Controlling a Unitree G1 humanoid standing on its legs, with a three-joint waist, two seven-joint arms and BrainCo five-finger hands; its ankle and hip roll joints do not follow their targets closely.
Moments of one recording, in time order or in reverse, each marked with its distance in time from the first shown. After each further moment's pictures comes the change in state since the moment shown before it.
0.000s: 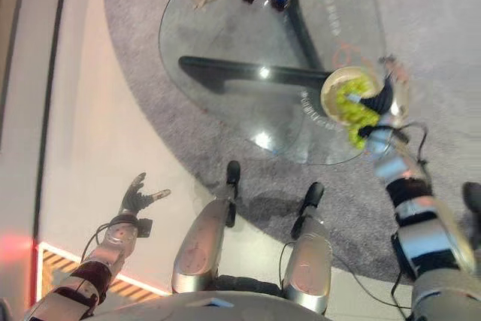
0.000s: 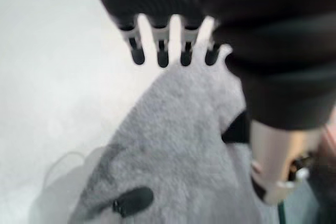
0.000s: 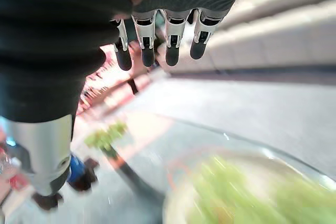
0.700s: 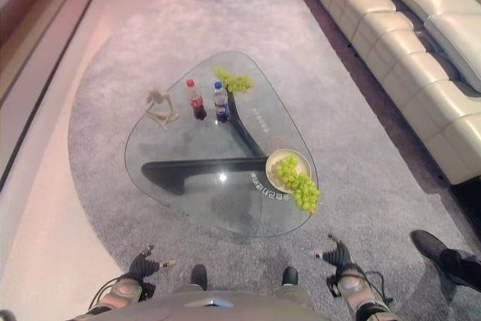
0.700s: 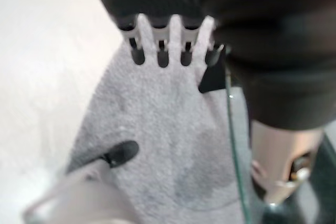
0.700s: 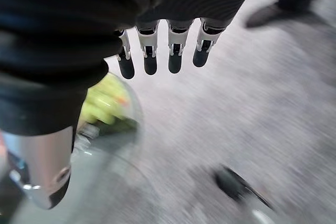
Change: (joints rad) left arm 0.114 -0.140 0.029 0.307 0.143 0.099 -0.101; right arm 0.447 0.270 -0.064 0.477 0.140 0.088 0.436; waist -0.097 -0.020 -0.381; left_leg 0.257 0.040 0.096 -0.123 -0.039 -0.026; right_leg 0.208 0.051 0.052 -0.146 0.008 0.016
